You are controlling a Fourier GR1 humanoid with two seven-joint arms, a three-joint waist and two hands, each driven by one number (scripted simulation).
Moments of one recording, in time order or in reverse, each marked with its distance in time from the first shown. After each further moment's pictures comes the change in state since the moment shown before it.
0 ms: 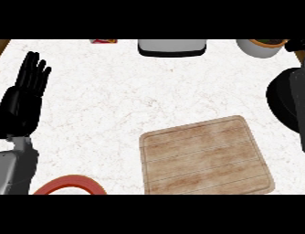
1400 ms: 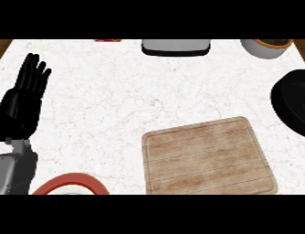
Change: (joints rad) left arm 0.018 -0.007 0.003 -0.021 -0.003 -0.021 -0.001; right arm 0.265 -0.130 -0.290 0.214 -0.580 -0.224 -0.492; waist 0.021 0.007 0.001
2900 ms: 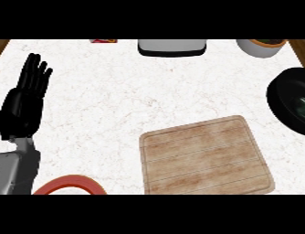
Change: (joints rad) left arm -0.012 -0.014 0.008 0.029 -0.016 0.012 -0.017; right arm 0.471 0.134 -0.282 -0.712 -0.659 -0.197 -0.329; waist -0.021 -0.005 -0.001
